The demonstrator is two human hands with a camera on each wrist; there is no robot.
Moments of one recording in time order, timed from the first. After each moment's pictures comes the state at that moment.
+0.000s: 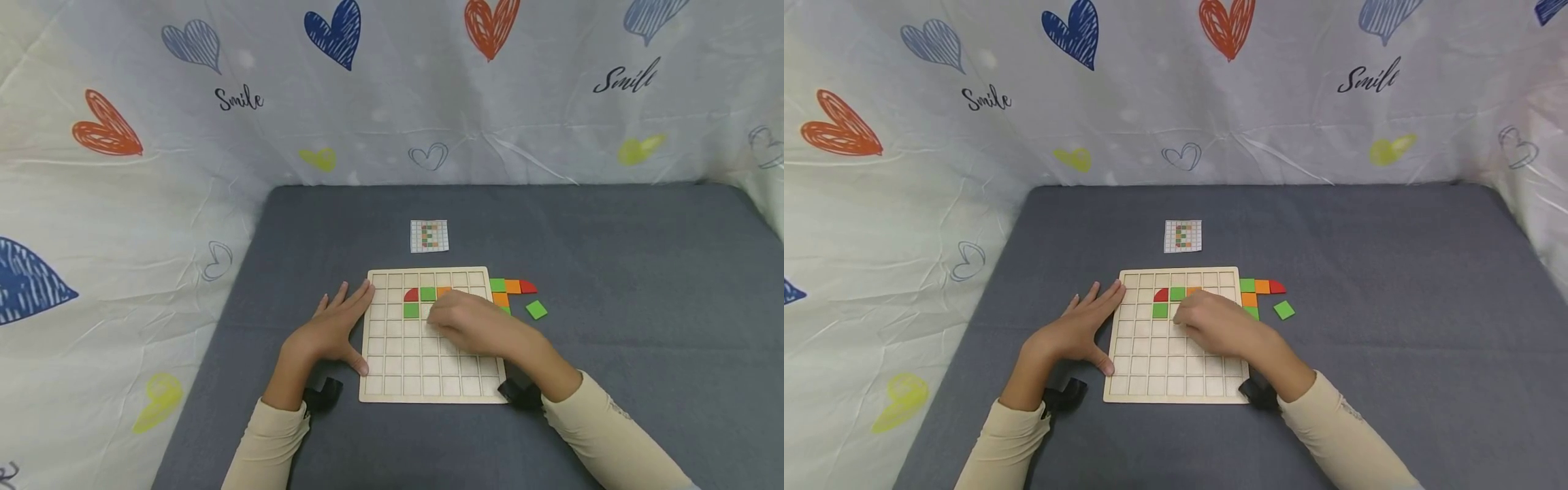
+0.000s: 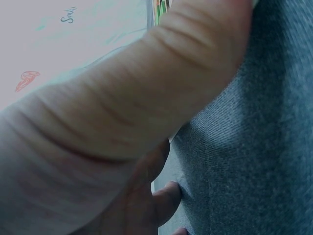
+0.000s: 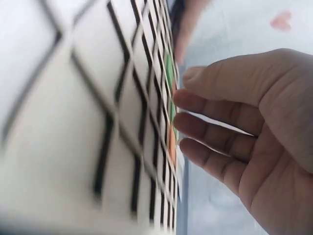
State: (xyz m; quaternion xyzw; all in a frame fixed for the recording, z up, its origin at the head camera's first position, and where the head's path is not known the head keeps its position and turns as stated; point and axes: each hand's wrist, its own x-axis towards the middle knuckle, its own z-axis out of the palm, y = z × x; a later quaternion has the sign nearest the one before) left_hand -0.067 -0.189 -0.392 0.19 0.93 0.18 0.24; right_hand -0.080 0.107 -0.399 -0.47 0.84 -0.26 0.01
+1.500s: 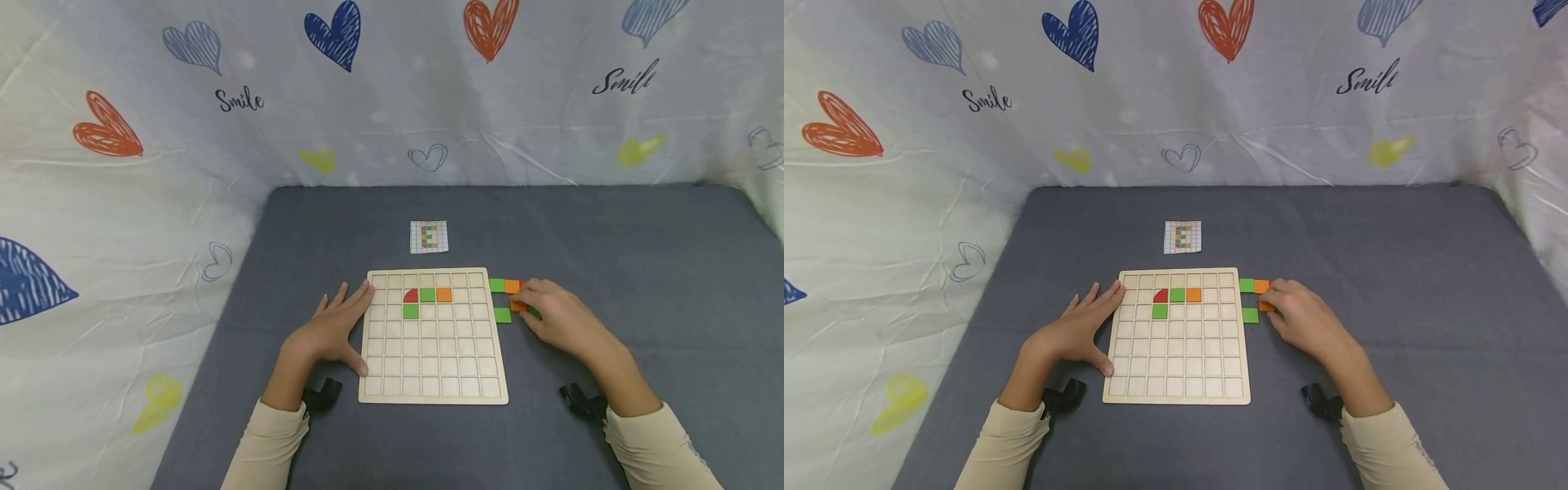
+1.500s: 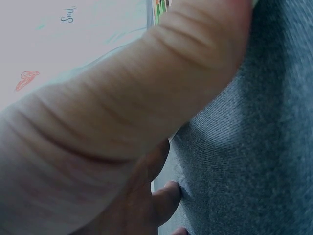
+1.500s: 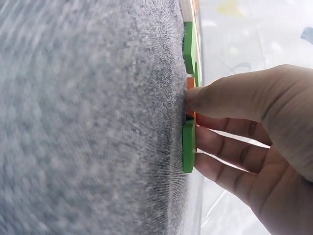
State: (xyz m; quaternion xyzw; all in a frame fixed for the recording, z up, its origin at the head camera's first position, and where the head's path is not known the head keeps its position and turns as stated) left_hand -0.069 -0.189 -0.396 0.18 0.94 0.17 0.25; right_hand -0.071 0.215 -0.413 -0.29 0.93 -0.21 -0.04
